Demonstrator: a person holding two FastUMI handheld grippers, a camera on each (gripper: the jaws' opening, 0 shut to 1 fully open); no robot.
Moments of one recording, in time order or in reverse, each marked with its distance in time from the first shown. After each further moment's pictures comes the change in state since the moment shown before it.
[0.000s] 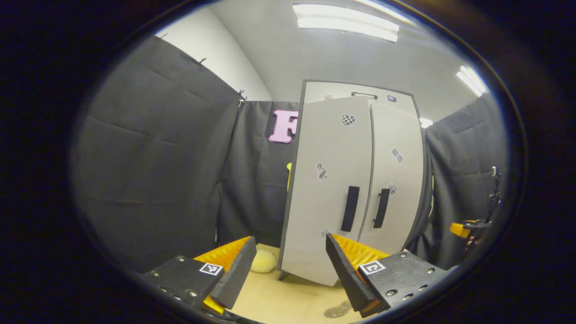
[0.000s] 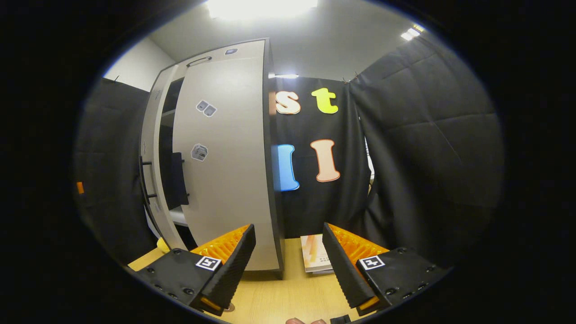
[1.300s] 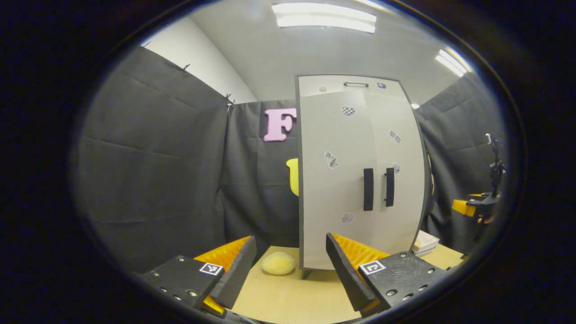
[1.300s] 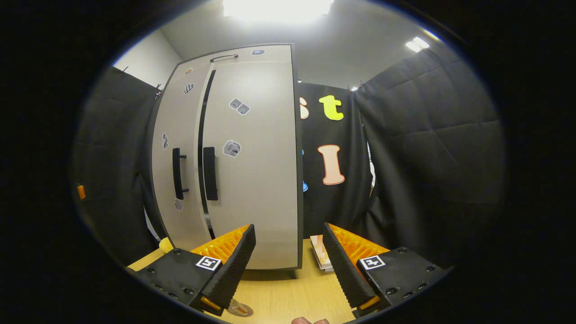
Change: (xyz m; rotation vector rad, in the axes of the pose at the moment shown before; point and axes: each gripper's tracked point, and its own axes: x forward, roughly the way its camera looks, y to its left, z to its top) left arm 0.007 0.043 -0.017 0.129 0.004 -0.073; right arm -0.025 0.083 -0.013 -0.041 -0.059 -0.034
